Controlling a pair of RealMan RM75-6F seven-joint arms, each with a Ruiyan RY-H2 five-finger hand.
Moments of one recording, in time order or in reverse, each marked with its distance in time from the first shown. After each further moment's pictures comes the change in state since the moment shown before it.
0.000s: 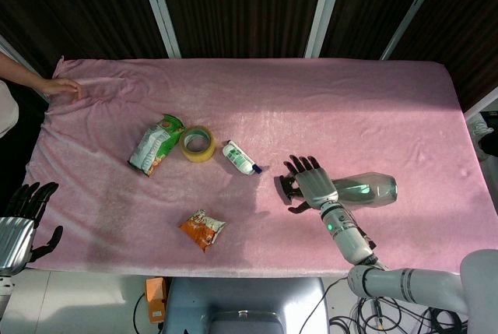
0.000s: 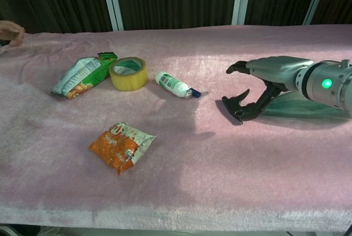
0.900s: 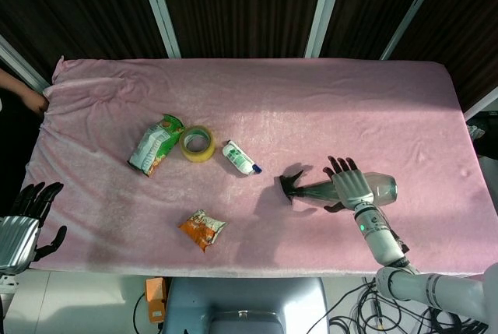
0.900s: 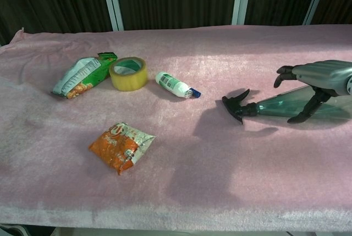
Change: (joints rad) left arm -0.013 -0.003 0.000 -0.004 -0.002 -0.022 0.003; right arm -0.087 0.063 -0.081 0.109 -0.042 -0.017 0.055
